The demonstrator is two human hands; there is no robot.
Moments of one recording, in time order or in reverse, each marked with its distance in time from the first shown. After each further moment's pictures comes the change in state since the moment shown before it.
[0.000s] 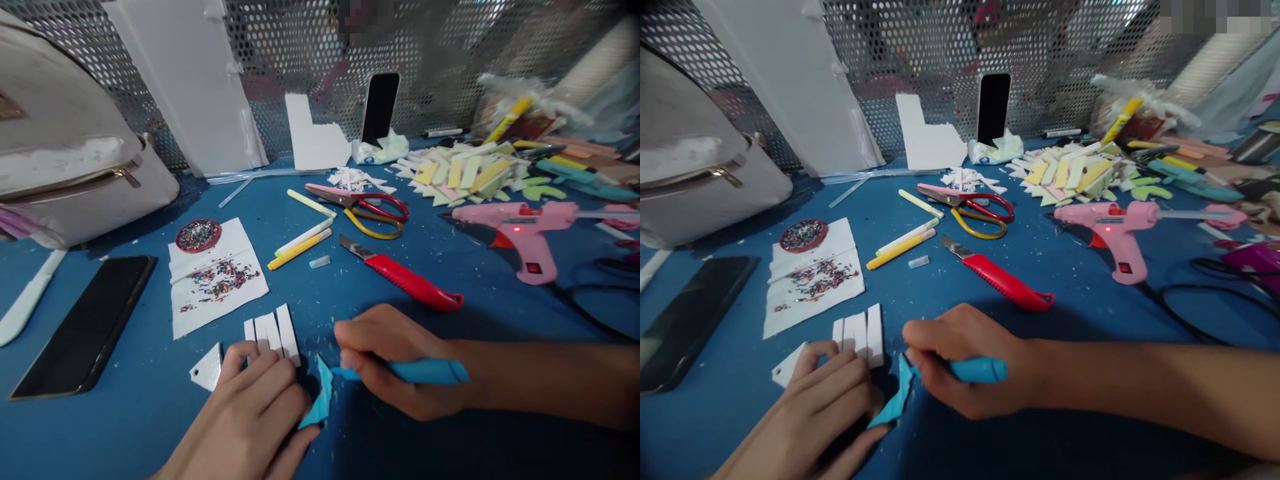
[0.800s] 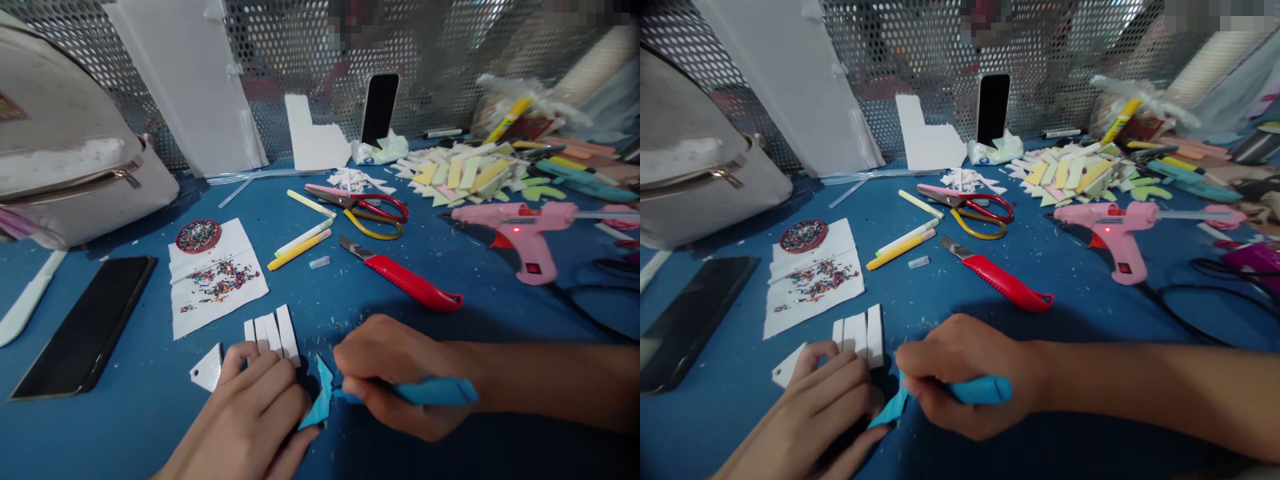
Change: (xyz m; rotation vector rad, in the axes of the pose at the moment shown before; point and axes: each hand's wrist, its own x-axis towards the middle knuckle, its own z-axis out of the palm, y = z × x) left_hand 0.001 -0.001 0.000 0.009 -0.005 0.014; right_hand 0.002 -0.002 0.000 0.002 -0.057 -0.038
